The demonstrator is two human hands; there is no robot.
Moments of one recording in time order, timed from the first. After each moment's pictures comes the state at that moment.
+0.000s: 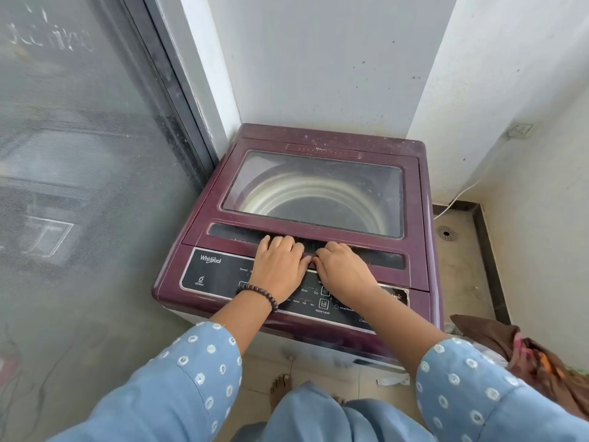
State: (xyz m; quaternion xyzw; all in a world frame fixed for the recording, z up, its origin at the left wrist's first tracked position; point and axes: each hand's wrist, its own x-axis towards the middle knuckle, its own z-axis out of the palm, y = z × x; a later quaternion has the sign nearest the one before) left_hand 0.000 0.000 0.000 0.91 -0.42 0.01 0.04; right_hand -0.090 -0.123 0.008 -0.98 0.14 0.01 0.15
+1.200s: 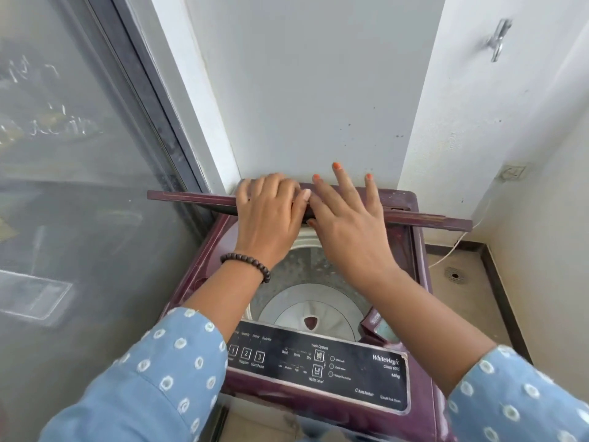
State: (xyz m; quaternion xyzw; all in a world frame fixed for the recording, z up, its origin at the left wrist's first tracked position) left_hand 0.062 -0.071 0.141 0.85 -0.40 0.29 0.17; right_hand -0.048 -0.177 0.136 -0.94 0.09 -0.33 -0.05
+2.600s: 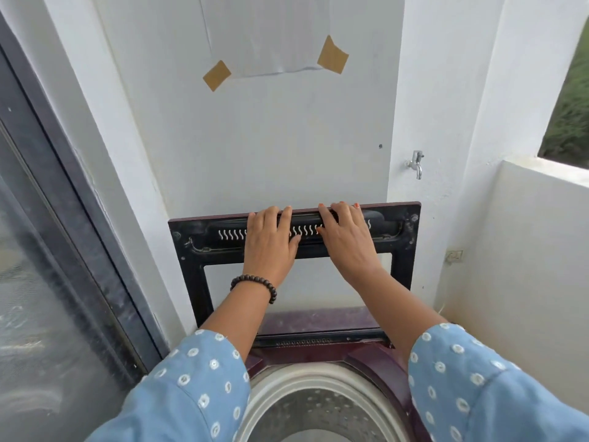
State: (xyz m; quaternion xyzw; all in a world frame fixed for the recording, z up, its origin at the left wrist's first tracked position) left_hand 0.240 -0.215 0.218 0.80 -0.47 0.33 0.16; right_hand 0.120 -0.327 0.215 -0.88 0.25 -0.39 -0.06
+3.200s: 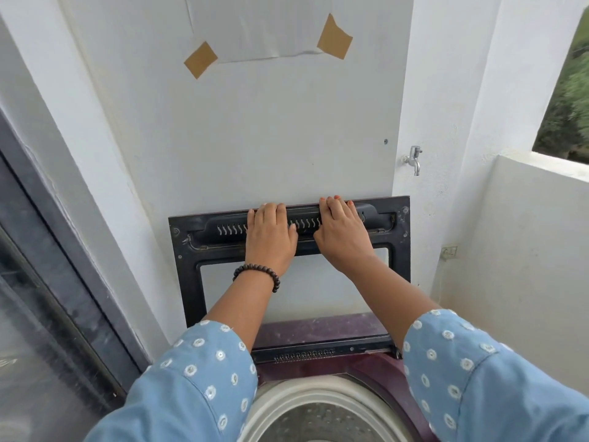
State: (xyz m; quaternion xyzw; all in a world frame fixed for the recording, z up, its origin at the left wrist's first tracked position) left_hand 0.278 -0.261 0.216 0.82 -0.48 0.26 0.18; right_hand 0.164 -0.362 0.210 -0.91 0.28 -0.30 -0.02
